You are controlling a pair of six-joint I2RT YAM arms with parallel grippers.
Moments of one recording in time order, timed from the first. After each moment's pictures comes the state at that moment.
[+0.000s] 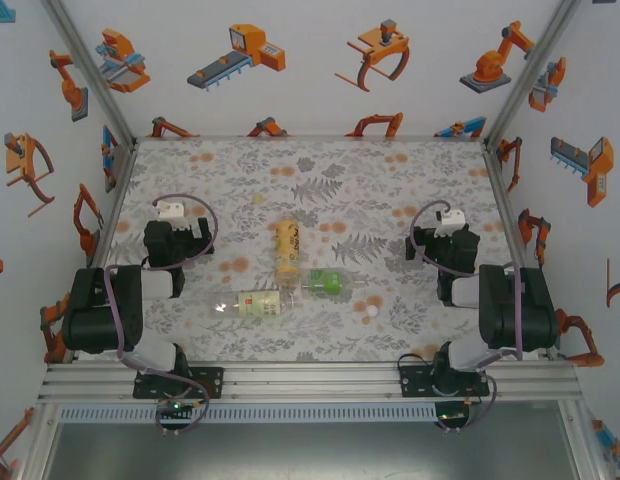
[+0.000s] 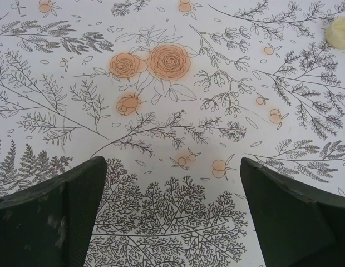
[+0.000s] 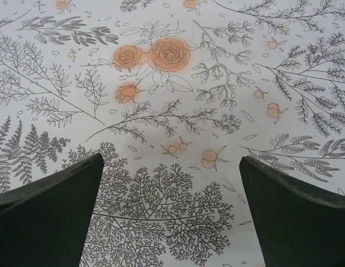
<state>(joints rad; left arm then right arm) 0.00 1.54 0.39 0.76 0.06 -0.01 -0.07 1.54 0.31 0.87 -0.22 -0.03</state>
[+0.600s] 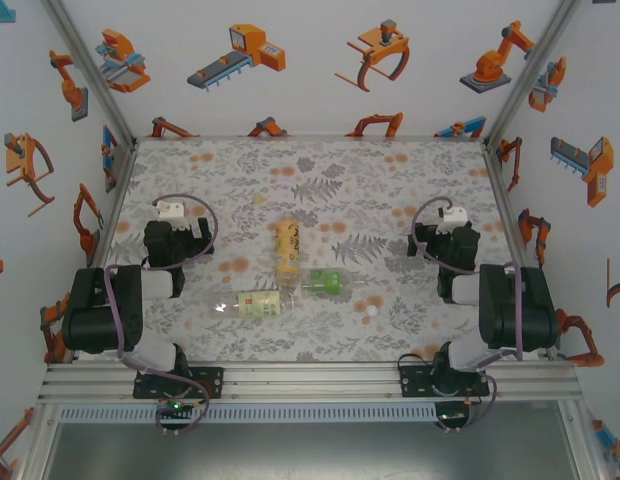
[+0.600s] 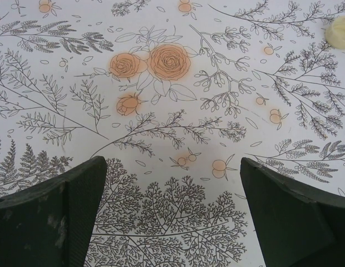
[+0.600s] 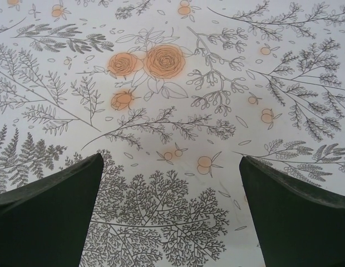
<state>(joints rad) 0.00 1.54 0.39 0.76 0.06 -0.01 -0.07 1.54 0.34 0.83 -0.15 -0.01</state>
